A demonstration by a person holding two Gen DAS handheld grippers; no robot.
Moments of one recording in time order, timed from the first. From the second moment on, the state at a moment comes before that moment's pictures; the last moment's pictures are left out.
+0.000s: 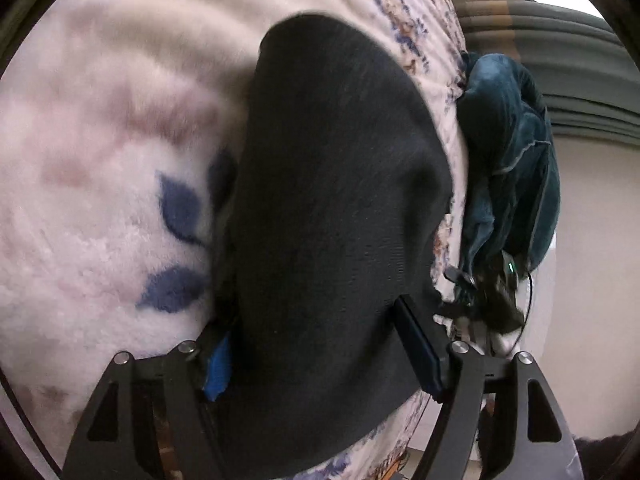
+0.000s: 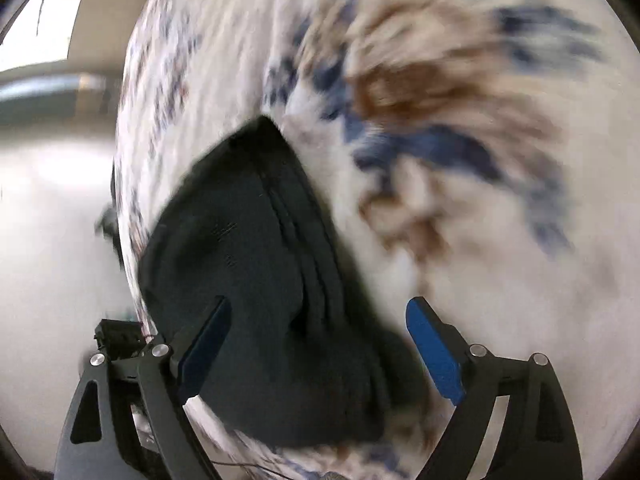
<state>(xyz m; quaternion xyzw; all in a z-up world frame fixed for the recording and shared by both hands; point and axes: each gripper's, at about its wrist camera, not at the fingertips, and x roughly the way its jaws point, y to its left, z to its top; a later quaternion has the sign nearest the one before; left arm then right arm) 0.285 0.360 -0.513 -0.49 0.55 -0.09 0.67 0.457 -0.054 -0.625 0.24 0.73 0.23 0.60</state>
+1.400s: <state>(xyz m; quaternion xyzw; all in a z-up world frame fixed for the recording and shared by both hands) 0.271 0.268 -0.415 -0.18 0.66 0.04 0.73 0.301 -0.087 -0.556 0.16 0.74 0.08 0.65</state>
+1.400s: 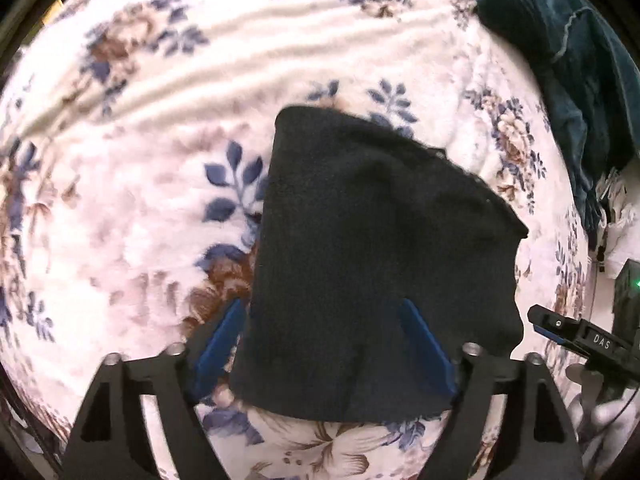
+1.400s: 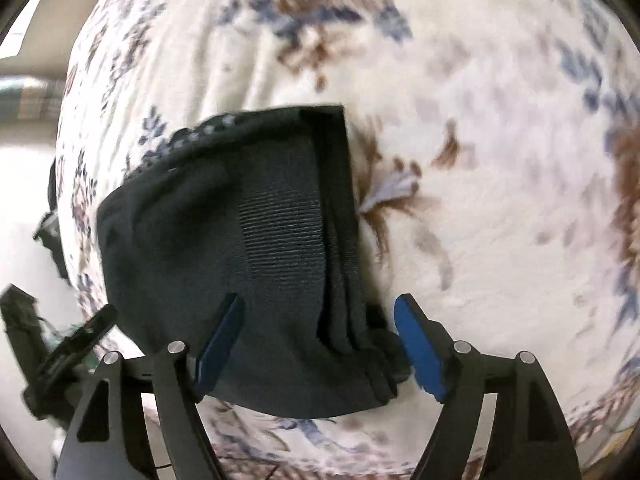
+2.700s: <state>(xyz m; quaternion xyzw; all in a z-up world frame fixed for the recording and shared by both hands) 0.375 0.228 -0.463 0.04 0.62 0.06 0.78 0.366 -0.032 -0.525 -0.01 0.66 0.15 0.74</state>
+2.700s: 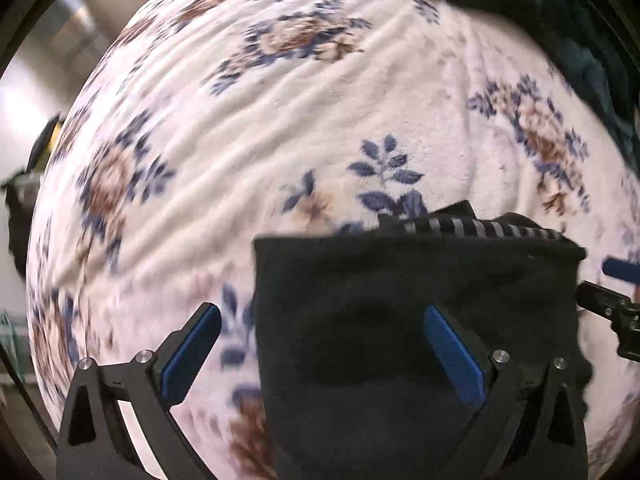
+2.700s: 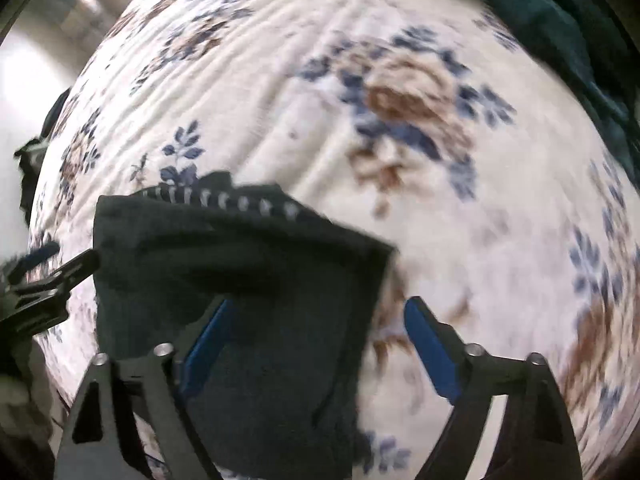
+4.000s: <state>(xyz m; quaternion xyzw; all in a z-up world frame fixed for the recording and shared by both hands) 0.410 0.288 -0.463 -0.04 0.63 -0.08 0.77 0.418 -0.029 -0.548 0.07 0.69 0.15 0.70</state>
